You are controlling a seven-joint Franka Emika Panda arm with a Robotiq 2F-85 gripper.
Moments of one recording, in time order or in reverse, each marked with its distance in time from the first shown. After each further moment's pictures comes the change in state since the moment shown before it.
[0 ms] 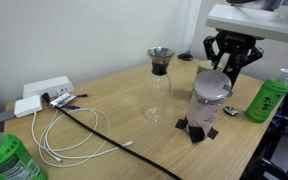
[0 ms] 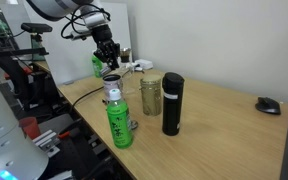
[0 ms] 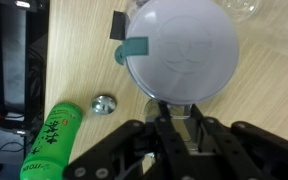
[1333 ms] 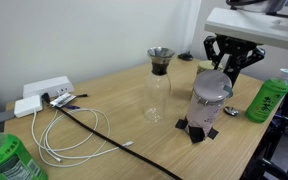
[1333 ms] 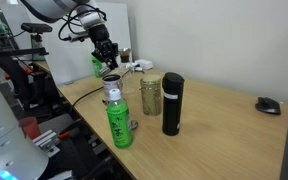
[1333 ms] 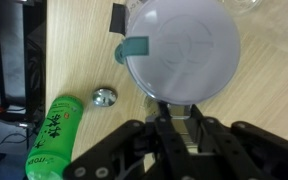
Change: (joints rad) arm 0.000 -0.004 0.041 0.005 -0.094 -0.028 0.114
